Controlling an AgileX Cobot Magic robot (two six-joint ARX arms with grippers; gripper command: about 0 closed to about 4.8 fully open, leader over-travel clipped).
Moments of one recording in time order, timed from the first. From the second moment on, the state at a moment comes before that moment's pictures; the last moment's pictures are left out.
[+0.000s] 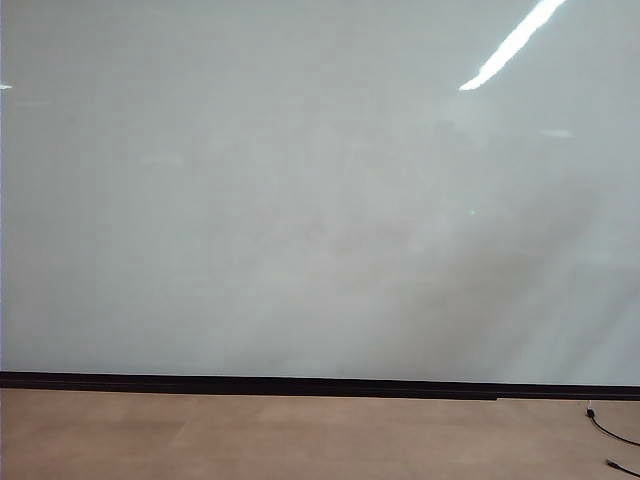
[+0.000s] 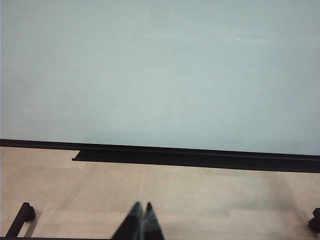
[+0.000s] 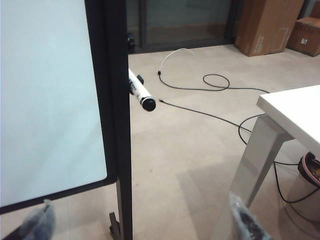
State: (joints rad) left arm 0.00 0.00 0.00 -0.14 0.02 -0.01; right arm -0.13 0.53 0.14 0.21 0.29 0.02
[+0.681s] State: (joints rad) left arm 0.00 0.00 0.00 -0.14 0.02 -0.01; right arm -0.34 0.79 0.14 0.53 0.05 -0.04
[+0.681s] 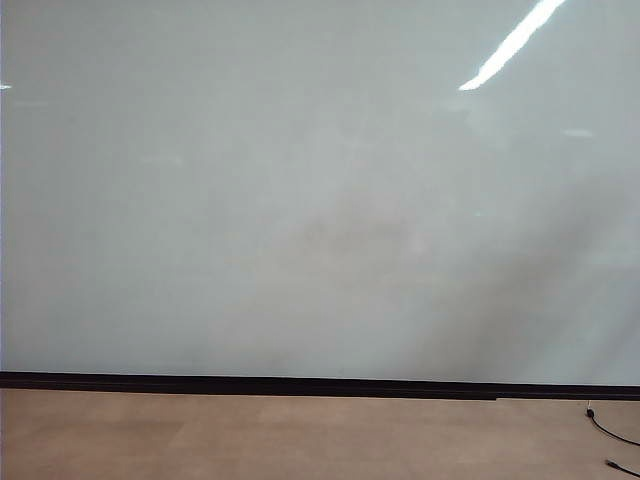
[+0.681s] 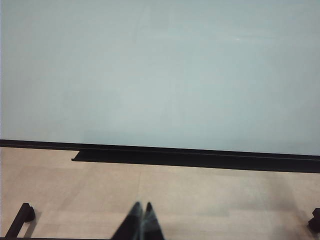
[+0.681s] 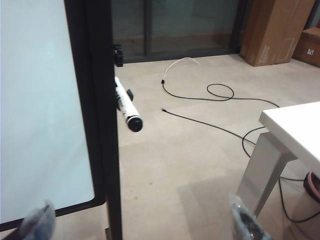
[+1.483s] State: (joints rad) left arm 0.00 0.00 0.00 -0.14 0.02 -0.01; right arm -0.51 1.43 0.15 1.39 -0.28 -0.05
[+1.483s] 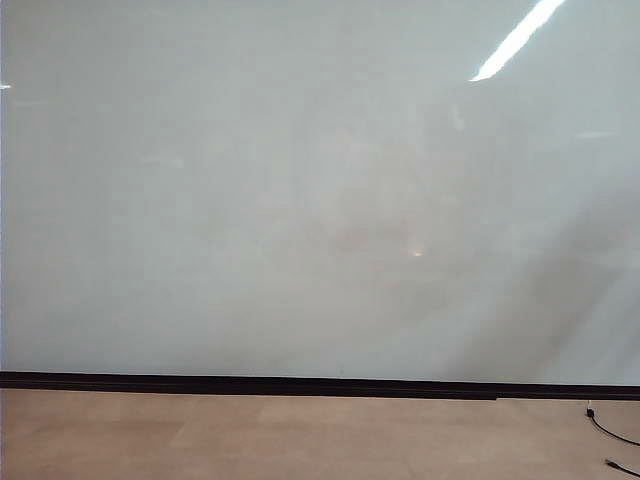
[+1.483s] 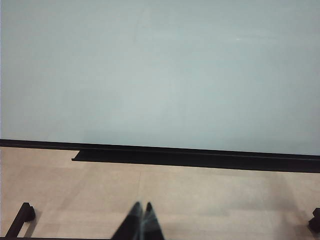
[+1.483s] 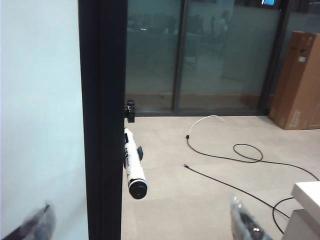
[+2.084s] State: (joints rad) left arm 0.00 0.00 0.00 -0.14 0.02 -0.01; right arm -0.51 1.67 0.31 1.40 -0.35 -0.08
